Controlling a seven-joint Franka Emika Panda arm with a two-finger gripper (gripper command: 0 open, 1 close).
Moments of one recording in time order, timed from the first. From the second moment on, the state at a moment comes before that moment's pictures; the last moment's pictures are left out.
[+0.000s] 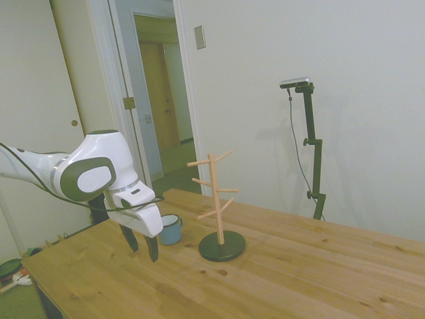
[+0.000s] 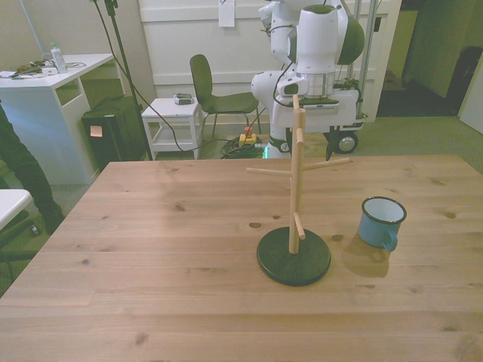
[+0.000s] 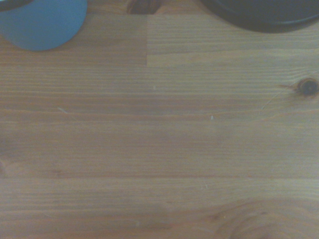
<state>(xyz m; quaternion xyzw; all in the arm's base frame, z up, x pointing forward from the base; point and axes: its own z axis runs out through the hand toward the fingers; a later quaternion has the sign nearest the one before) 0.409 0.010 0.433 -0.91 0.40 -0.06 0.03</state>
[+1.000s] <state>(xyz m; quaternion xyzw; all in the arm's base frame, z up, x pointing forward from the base) 0.503 0.115 0.478 -0.90 0.43 -0.10 0.03</state>
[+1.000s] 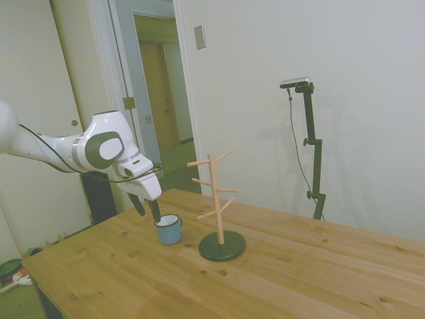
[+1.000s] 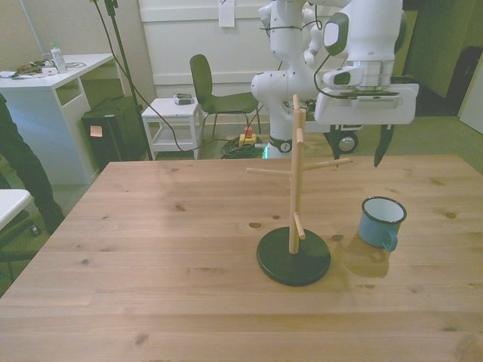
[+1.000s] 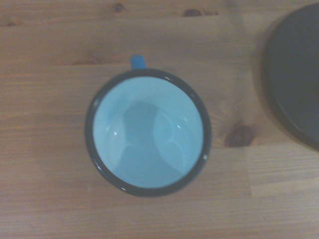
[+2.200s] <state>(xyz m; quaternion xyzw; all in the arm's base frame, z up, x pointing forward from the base) 0.593 0.194 0.416 -0.90 0.42 -0.10 0.01</state>
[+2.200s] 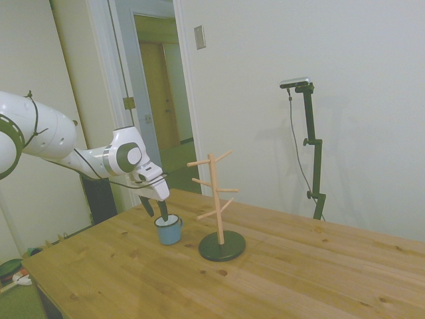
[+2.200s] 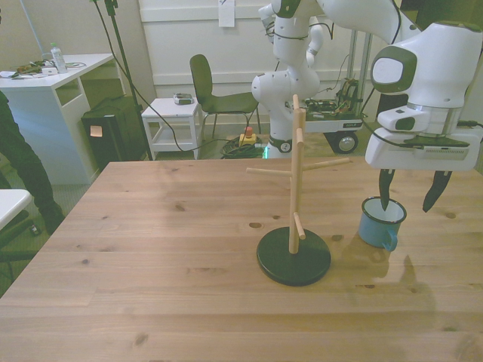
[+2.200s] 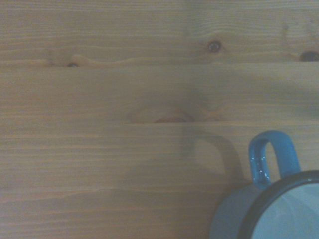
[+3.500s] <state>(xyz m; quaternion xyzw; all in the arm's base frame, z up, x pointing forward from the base) 0.605 0.193 0.389 -0.90 0.42 -0.09 0.00</state>
